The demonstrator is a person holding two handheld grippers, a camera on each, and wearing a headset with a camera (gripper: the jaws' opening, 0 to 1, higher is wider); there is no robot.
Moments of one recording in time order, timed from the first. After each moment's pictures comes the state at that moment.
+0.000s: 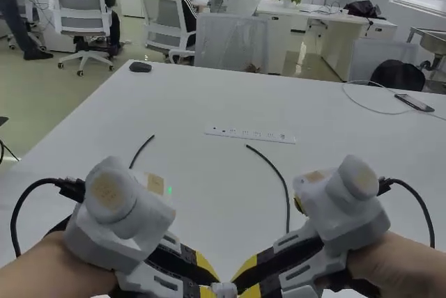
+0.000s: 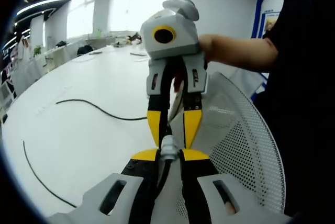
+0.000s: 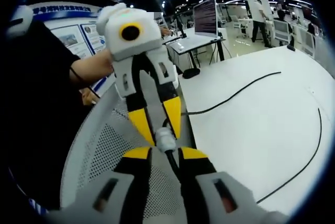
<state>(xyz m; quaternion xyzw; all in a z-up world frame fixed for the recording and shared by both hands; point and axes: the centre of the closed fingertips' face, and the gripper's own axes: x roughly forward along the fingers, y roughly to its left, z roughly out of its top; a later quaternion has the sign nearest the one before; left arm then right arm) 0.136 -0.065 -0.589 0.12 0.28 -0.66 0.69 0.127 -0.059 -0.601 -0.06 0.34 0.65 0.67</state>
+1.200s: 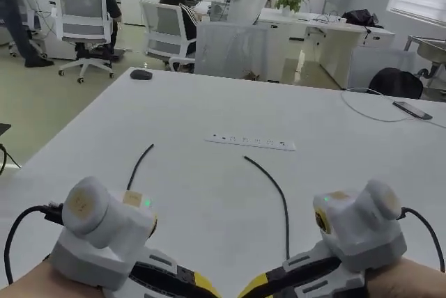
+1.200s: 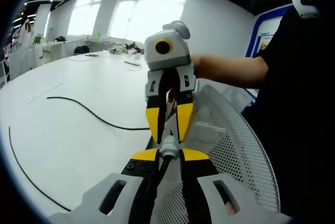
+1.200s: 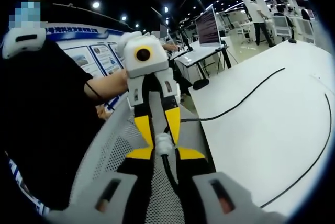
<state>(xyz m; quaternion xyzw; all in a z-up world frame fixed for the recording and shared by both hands) 0.117 -0.068 -0.590 0.05 0.27 -0.68 0.67 0.119 -0.062 -0.585 0.04 0.32 0.68 0.66</state>
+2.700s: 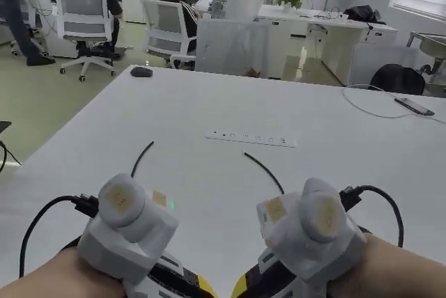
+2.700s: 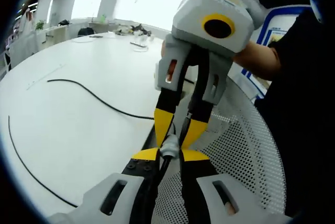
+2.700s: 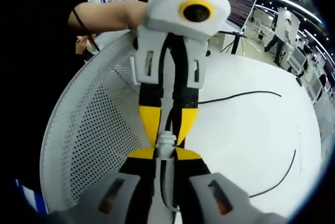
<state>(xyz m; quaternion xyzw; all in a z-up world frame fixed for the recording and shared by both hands) 0.125 -0.072 -0.616 0.07 0.35 -0.65 0.67 0.118 -0.061 -0.624 -0.31 0.31 0.63 0.64</state>
